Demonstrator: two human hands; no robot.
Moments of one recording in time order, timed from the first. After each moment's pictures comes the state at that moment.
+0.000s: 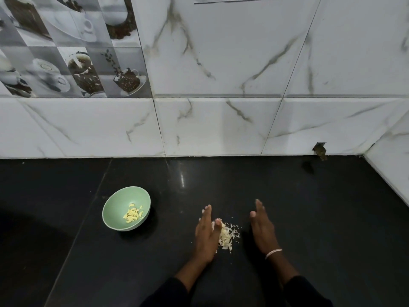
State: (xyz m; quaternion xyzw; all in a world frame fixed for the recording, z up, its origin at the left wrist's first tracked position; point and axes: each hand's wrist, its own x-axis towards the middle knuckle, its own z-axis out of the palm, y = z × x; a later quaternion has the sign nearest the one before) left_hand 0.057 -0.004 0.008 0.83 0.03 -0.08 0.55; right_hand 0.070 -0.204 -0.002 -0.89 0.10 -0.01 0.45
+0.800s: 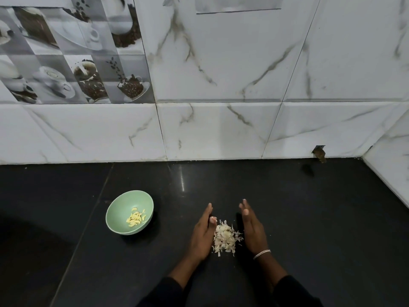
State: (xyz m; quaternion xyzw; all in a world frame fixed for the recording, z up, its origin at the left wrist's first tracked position) left_hand 0.064 0.025 0.023 0.80 -0.02 -0.10 0.60; right_hand 0.062 -0.156 0.028 -0.78 0.10 -0.02 0.62
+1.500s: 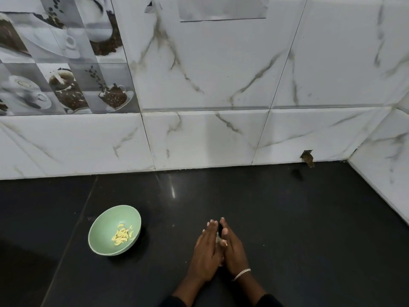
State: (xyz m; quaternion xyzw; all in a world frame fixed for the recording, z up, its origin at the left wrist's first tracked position) left_hand 0.066 -0.003 -0.001 0.88 -0.13 -0.09 0.44; right_hand 0.058 -0.120 0.011 -0.74 0.10 0.00 0.66
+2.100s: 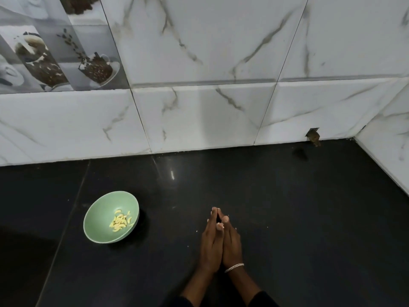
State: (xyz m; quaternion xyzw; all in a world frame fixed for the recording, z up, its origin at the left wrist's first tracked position) left_hand 0.049 -0.021 0.002 0.75 0.02 -0.09 0.66; right_hand 0.044 -0.087 0.000 -0.70 0.17 -0.03 0.69
